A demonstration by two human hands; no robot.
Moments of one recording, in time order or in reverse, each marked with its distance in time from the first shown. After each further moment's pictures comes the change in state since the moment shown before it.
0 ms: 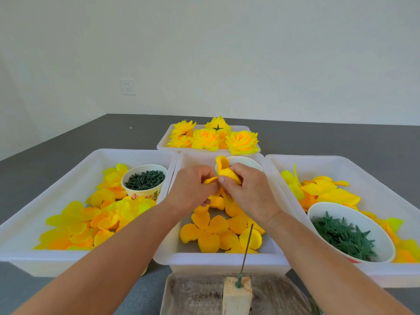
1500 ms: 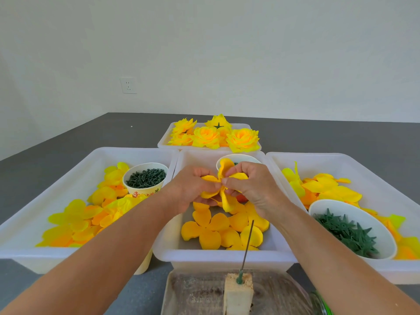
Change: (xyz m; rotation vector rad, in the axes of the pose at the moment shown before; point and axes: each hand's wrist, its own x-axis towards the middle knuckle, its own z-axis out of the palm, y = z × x) left_hand 0.001 0.002 -0.007 -0.412 -0.262 -0.208; right_hand 0.002 -0.006 -0.012 0.465 -0.122 0.384
